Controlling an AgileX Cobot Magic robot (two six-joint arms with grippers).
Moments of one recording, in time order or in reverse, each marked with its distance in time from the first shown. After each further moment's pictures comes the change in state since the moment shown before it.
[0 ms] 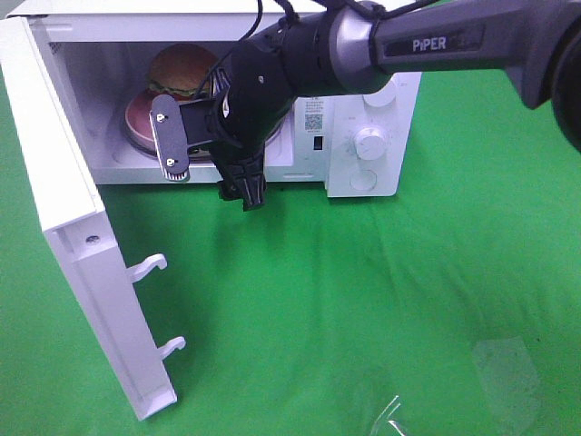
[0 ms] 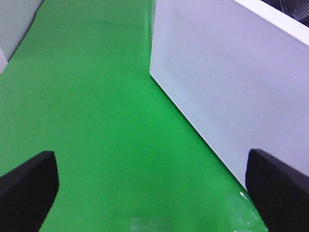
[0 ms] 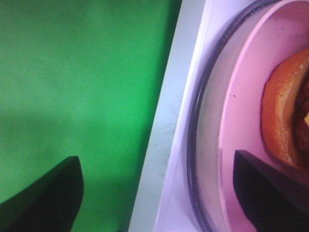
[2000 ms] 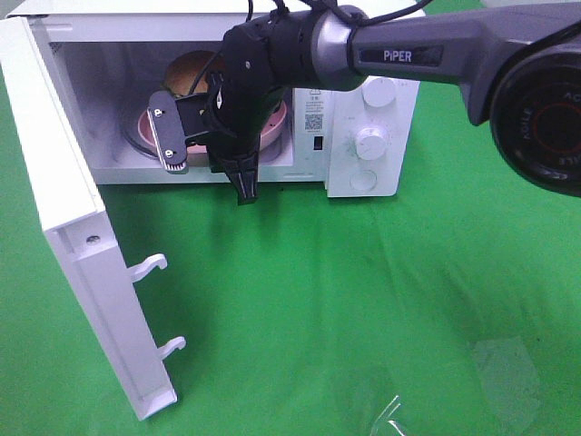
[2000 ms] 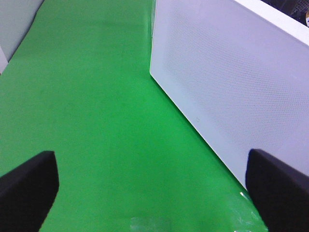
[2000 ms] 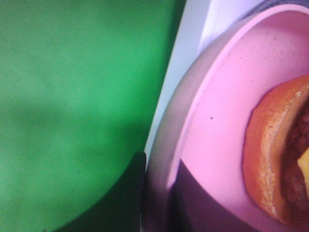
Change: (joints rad) left arm 0.000 0.000 0.000 0.000 0.000 0.000; right arm -0.018 0.088 -0.181 0.083 0.167 -0.064
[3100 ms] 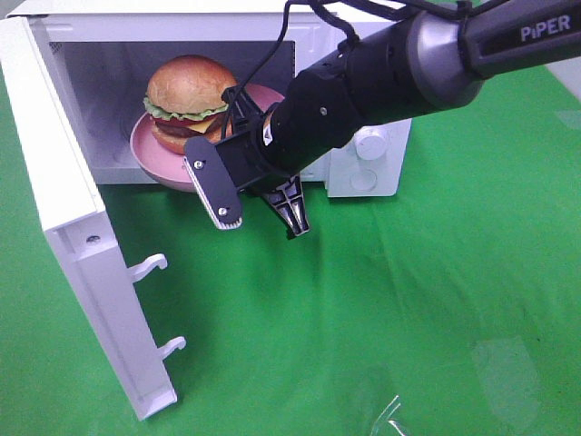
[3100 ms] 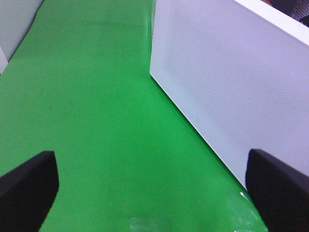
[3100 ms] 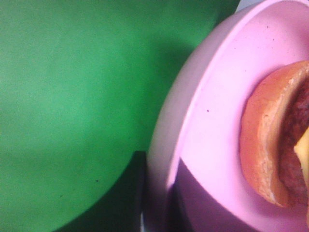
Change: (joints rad) left arm 0.000 0.000 0.000 0.000 0.000 0.000; right arm 0.011 -0.331 0.611 -0.079 -0.407 -0.117
